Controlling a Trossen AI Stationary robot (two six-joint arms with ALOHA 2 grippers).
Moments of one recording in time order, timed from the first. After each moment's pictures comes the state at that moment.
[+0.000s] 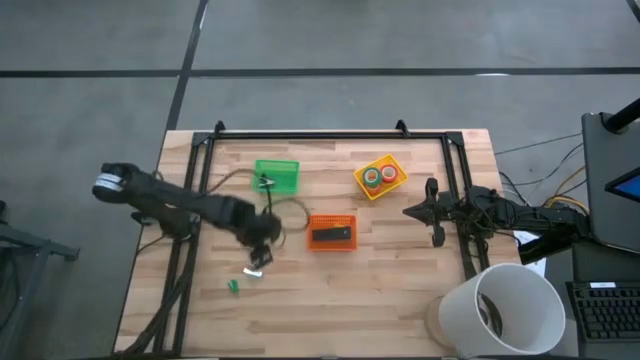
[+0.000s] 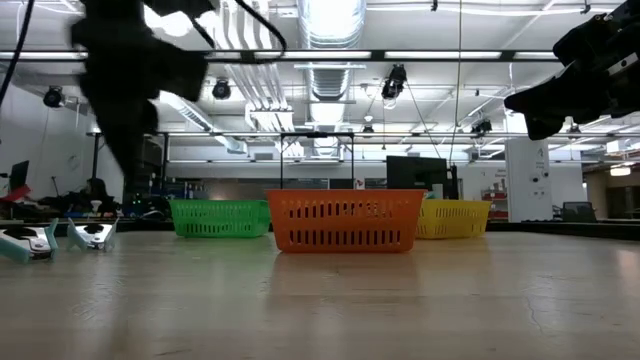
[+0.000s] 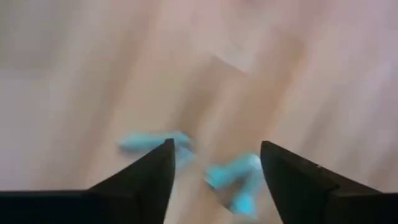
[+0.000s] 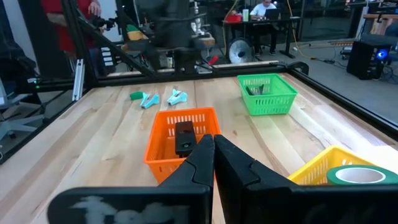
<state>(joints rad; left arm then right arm) -0.19 1.35 0.93 -0.86 0.05 -0.67 -0.09 0.06 0.05 -0.08 -0.08 0.10</state>
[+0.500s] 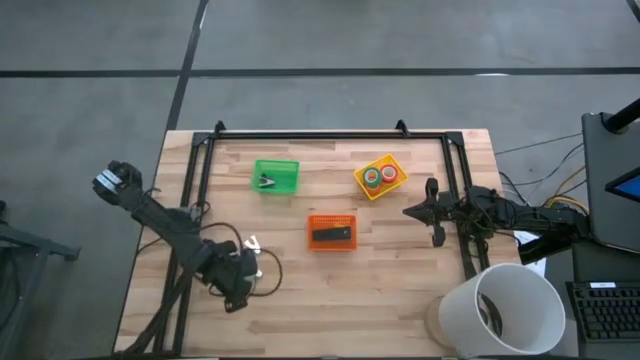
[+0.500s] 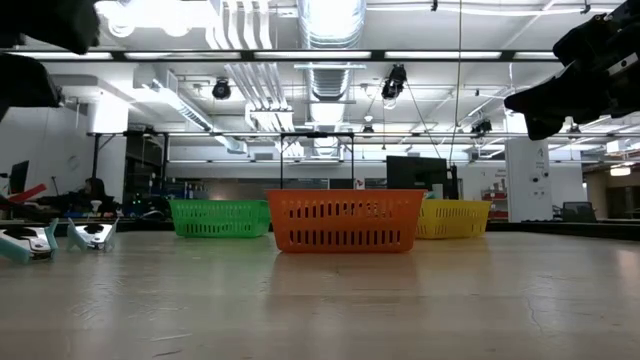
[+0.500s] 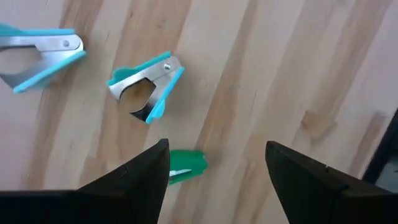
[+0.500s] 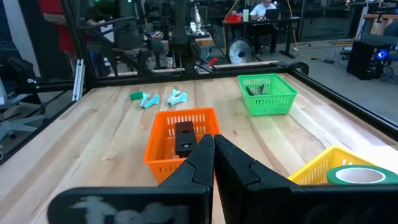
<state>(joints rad) -0.68 1.36 0.93 -0.86 -0.03 -1.05 -0.09 0.06 0.05 -0.08 -0.08 0.10</state>
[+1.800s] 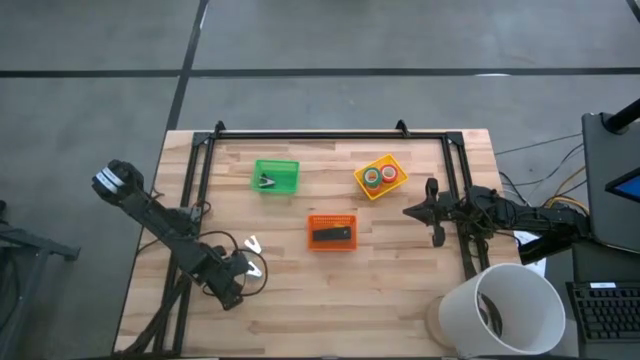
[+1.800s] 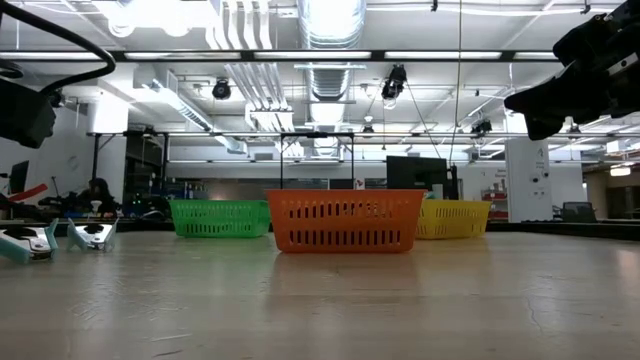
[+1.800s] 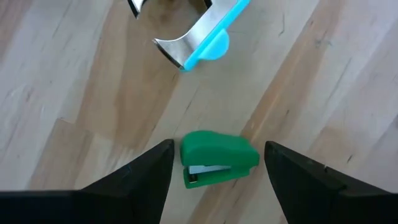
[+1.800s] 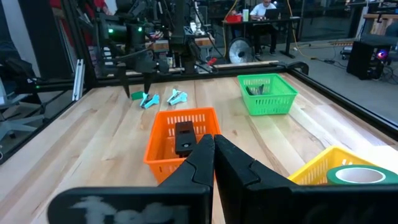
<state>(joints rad) -0.76 1.37 0.62 -0.57 0.00 -1.29 -0.09 0.06 0.05 -0.08 -0.08 0.10</state>
